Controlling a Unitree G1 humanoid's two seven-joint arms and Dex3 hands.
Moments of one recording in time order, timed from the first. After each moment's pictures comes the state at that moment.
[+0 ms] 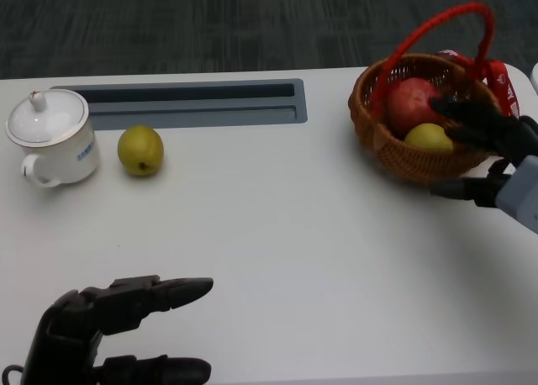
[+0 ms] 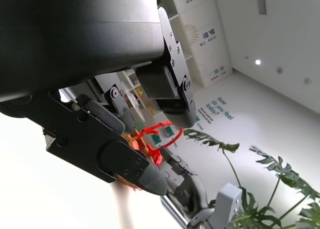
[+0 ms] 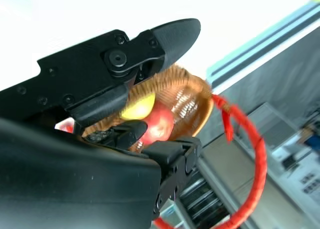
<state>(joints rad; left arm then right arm) 0.10 0.16 -0.05 0.35 -0.13 -1.20 -0.22 -0.76 -0.34 0.09 1.32 -0.31 -0.84 0.07</state>
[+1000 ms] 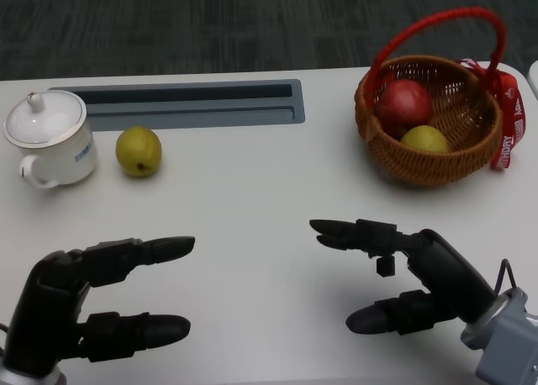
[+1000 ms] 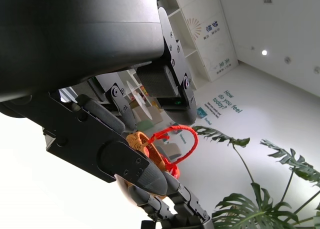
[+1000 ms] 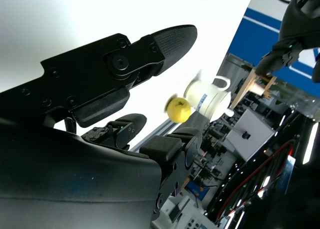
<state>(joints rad) -0.06 0.21 -0.01 0.53 -0.18 -1.20 -0.31 -0.47 -0.09 0.12 1.18 -0.16 -1.25 0.35</state>
